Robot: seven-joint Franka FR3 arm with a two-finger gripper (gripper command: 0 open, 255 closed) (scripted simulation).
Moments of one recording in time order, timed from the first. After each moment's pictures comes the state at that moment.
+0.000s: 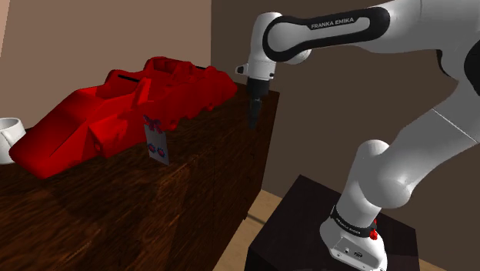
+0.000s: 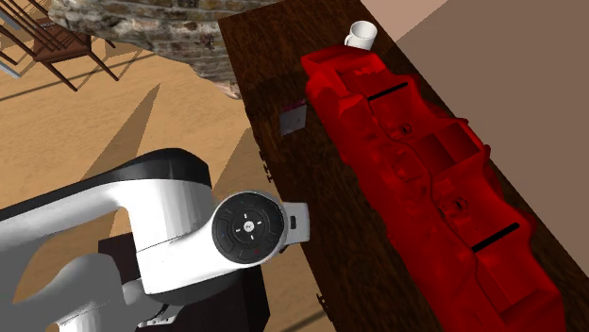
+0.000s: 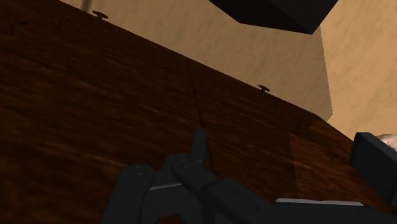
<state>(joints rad) 0.19 -0.45 -0.07 -2.31 0.15 1.81 -0.50</state>
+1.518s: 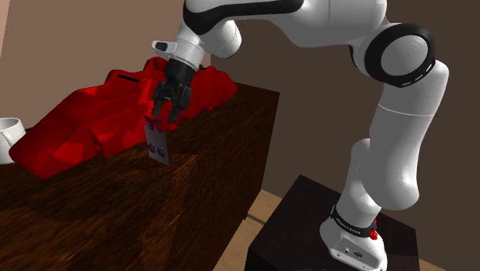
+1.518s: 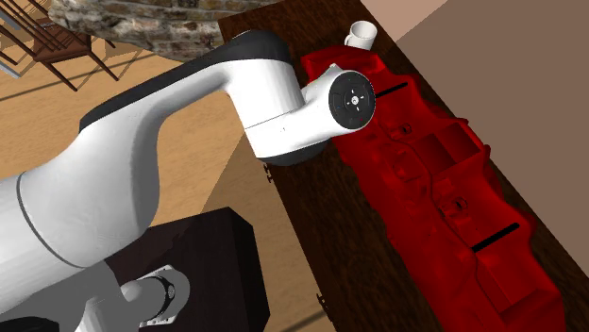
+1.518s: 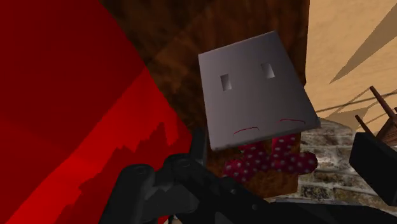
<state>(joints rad) 0.39 0.10 -0.06 -1.69 0.62 1.88 -1.25</state>
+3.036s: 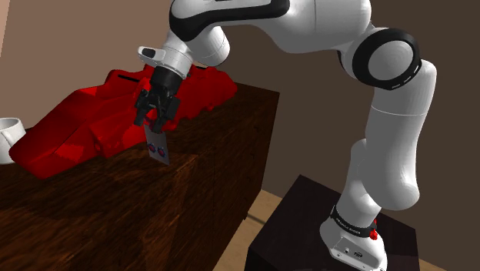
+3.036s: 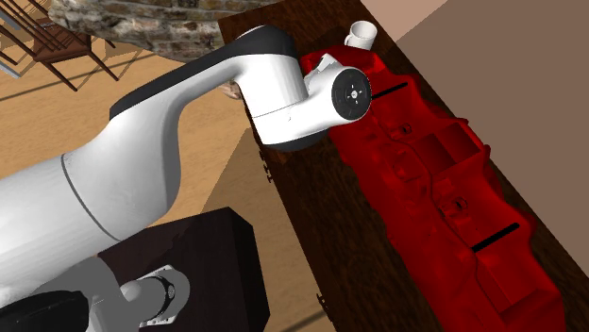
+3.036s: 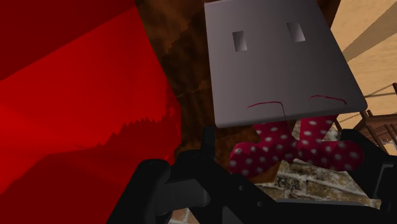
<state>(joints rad) 0.40 0.18 -0.02 -1.64 0.70 1.91 -1.40</state>
